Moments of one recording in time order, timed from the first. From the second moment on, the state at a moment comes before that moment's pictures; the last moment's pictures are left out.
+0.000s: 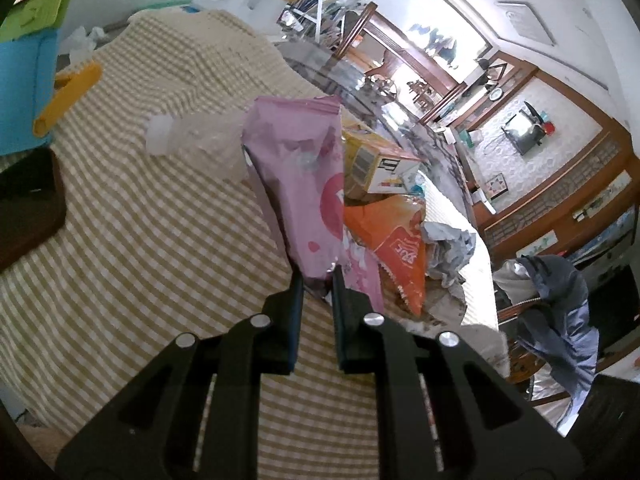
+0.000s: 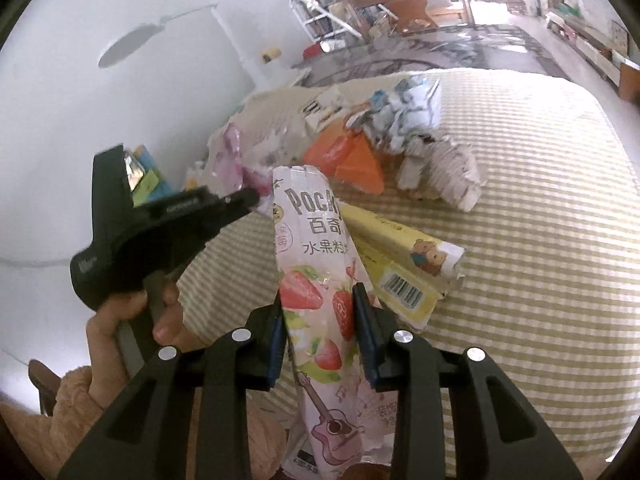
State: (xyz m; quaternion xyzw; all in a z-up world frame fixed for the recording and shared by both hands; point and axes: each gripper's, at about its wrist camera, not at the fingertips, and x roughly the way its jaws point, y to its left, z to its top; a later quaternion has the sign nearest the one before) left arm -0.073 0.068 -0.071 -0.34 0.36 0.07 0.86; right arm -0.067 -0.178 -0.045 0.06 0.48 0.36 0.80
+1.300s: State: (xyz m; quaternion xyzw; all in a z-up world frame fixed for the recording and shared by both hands) left arm -0.084 -0.070 0.051 -0.18 0.28 -0.09 0.94; right arm -0.068 -0.369 0.006 0.25 0.35 0.24 0.87
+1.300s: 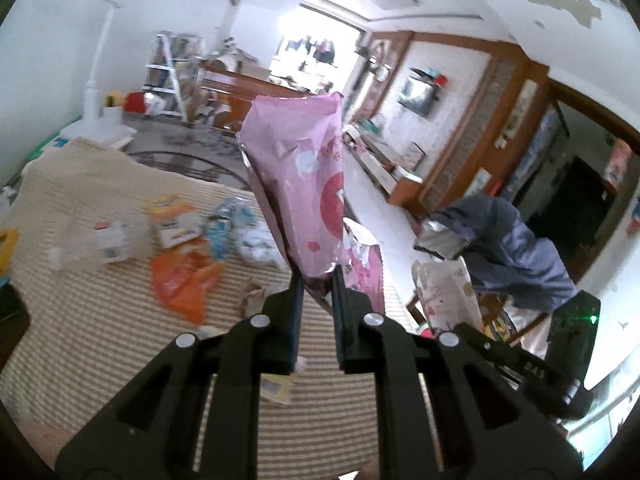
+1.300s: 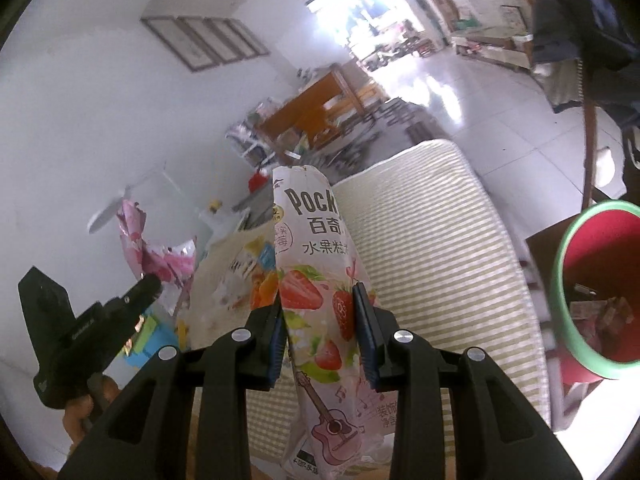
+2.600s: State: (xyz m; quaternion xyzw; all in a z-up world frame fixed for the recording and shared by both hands) left arm 0.021 -0.380 -0.035 -0.05 0.52 -0.35 0.78; right arm -0.091 -0.602 -0.070 0.43 0.27 -0.04 0.86
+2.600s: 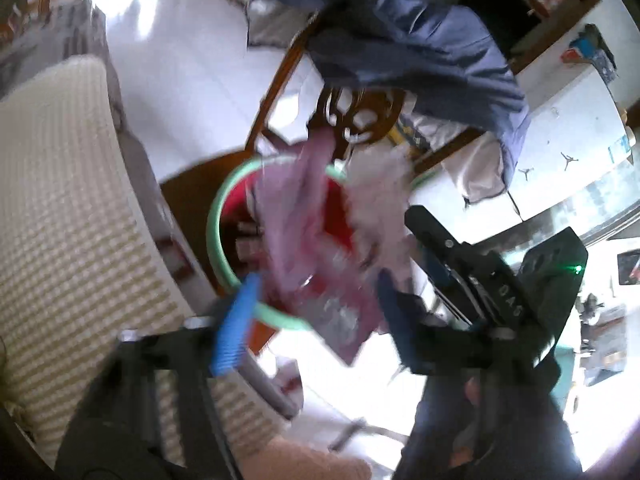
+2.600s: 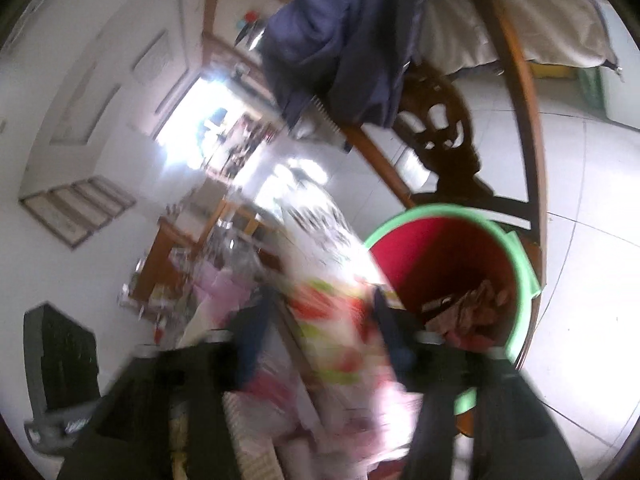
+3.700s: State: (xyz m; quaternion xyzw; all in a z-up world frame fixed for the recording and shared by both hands) left arm -0.027 0.058 -0.019 -0.09 0.43 0.11 0.89; right arm -0.063 -0.326 -0.006 0.14 0.40 0.20 0.89
